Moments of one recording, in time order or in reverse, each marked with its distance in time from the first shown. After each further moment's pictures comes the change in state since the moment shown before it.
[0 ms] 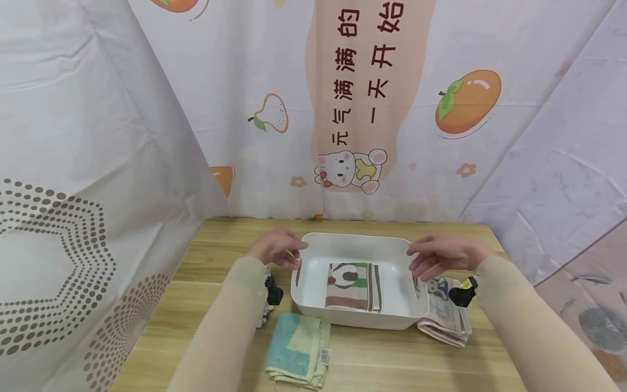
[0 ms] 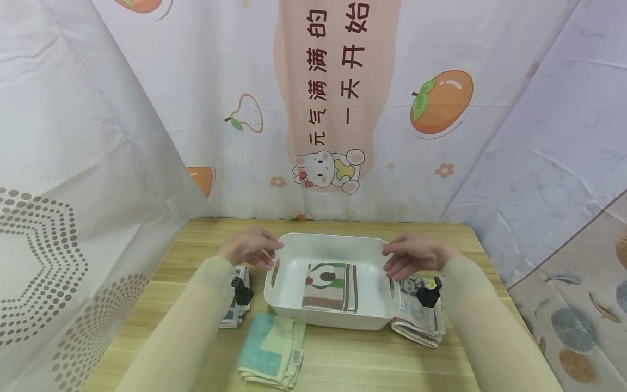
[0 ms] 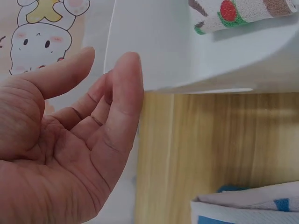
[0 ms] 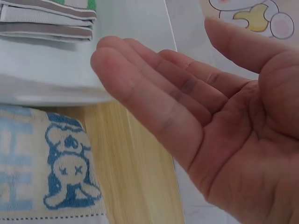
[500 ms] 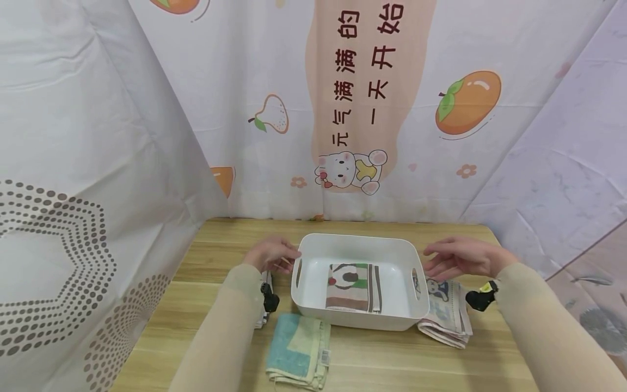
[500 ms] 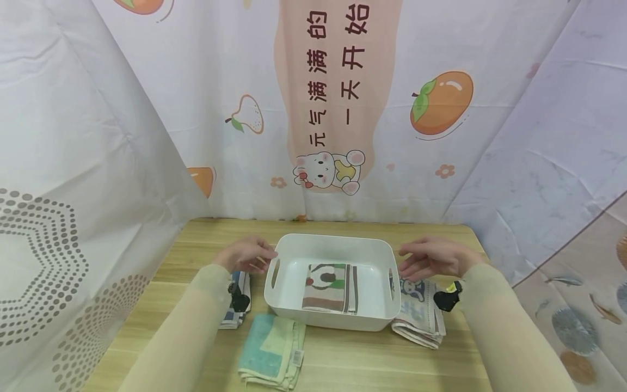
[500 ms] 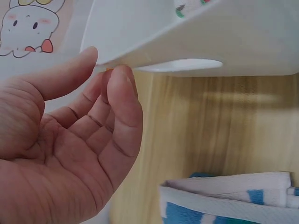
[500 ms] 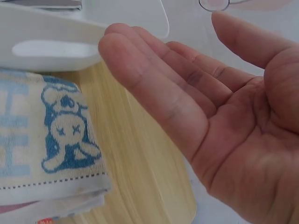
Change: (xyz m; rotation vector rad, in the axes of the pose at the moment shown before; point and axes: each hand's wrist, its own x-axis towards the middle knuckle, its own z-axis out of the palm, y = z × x) left_hand 0.003 -0.025 -0.007 0.021 0.023 0.020; right_hand -0.017 0.023 -0.031 0.088 0.001 -0.052
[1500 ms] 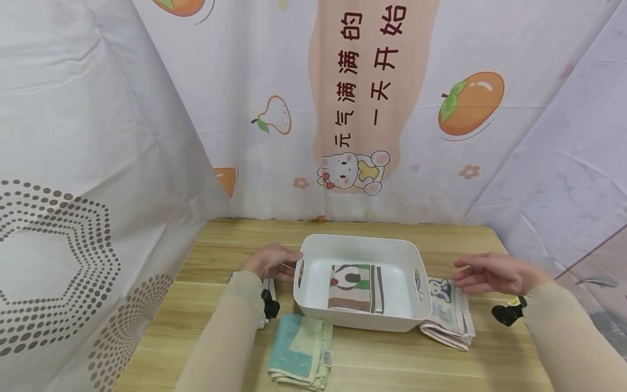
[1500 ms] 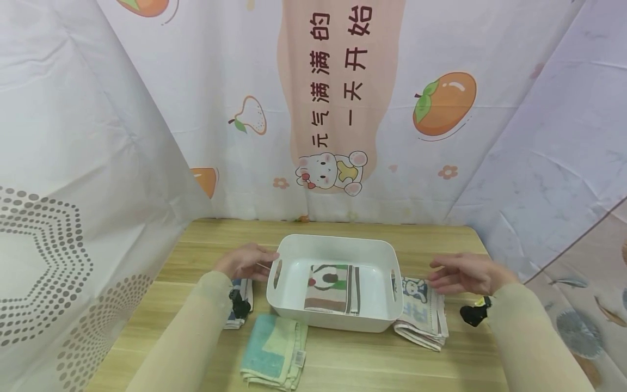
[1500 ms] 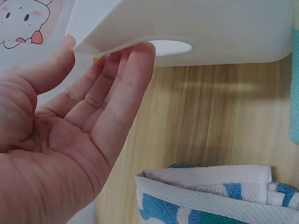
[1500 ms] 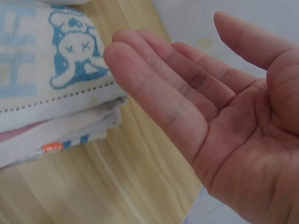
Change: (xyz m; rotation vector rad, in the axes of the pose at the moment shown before) left_hand 0.005 -0.020 0.001 -0.179 -0.077 -0.016; right_hand -0.032 0.050 -0.046 0.167 0.004 -0.004
